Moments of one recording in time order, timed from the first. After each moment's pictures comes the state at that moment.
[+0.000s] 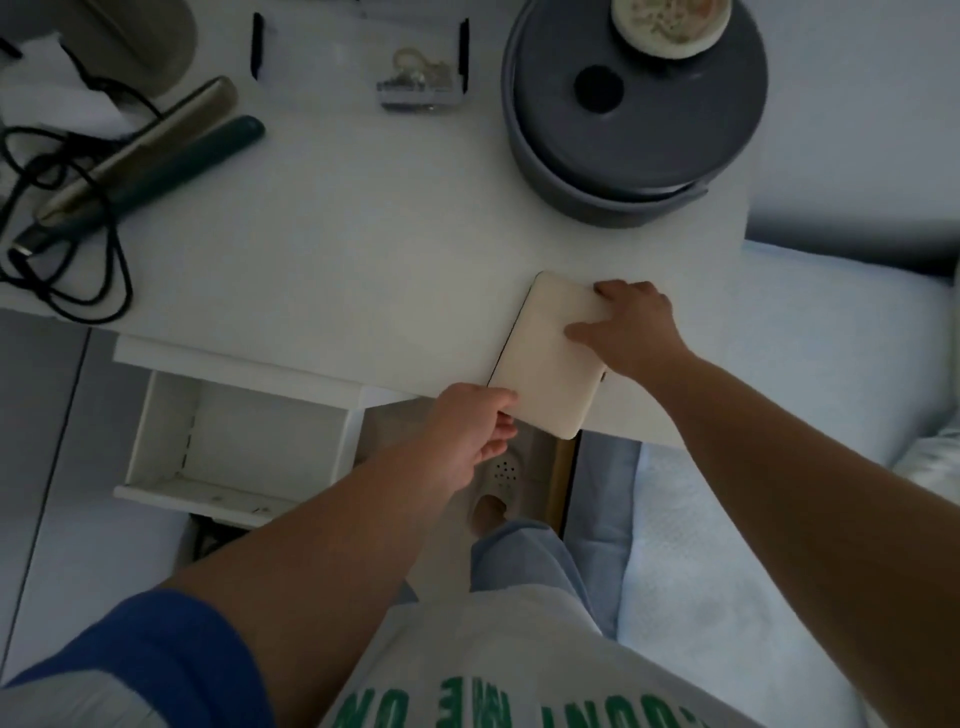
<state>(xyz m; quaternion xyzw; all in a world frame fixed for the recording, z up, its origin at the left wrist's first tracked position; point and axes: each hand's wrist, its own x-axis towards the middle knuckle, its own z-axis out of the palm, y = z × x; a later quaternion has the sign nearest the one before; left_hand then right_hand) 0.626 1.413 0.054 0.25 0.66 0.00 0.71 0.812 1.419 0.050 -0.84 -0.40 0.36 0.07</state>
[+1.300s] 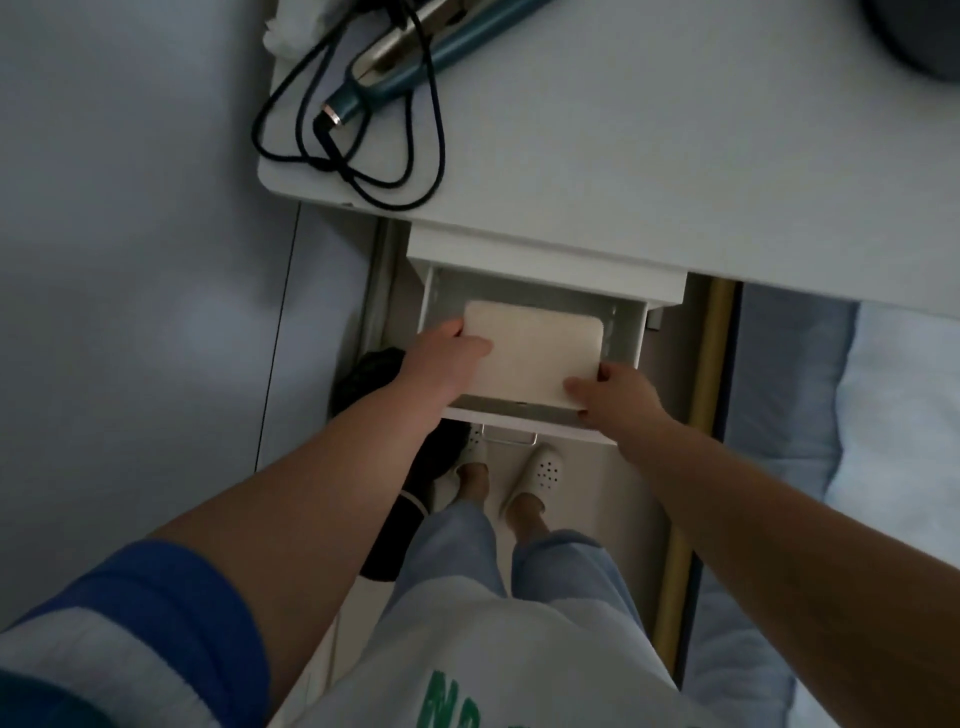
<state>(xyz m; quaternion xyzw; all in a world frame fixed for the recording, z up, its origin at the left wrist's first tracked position) 0.272 1.500 0.005 0.46 0.61 0.00 0.65 0.419 1.401 0.014 -0.84 -0.12 0.51 0.13</state>
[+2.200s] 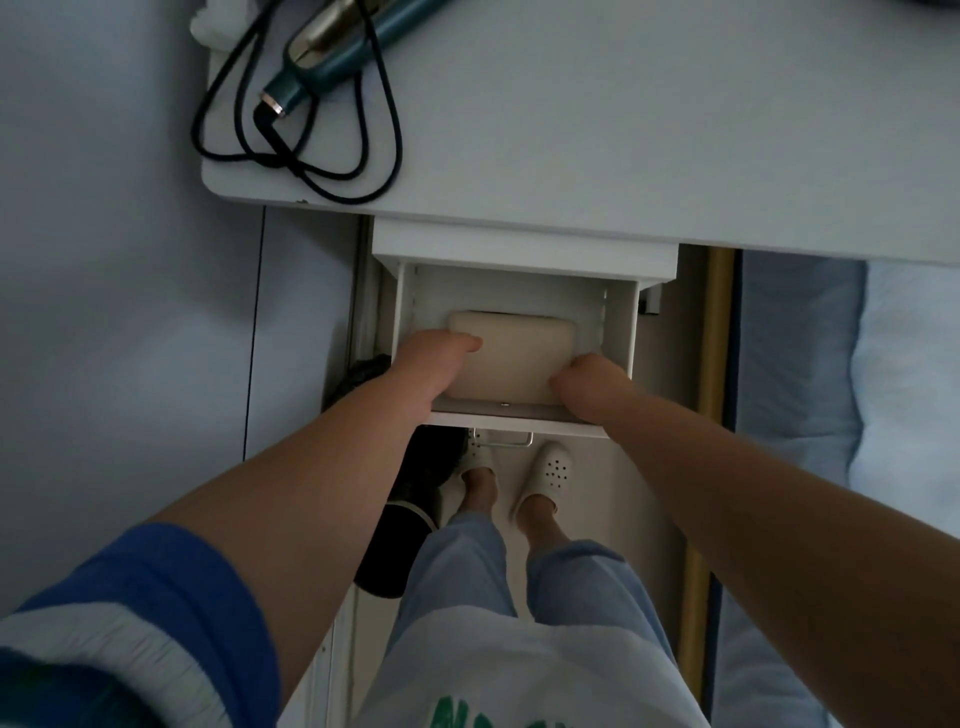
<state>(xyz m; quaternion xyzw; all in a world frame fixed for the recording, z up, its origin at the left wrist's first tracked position) 0.286 1.504 -0.031 0.44 0.65 -0.07 0.62 0.421 1.413 -0.014 -0.83 -0.18 0.53 0.00</state>
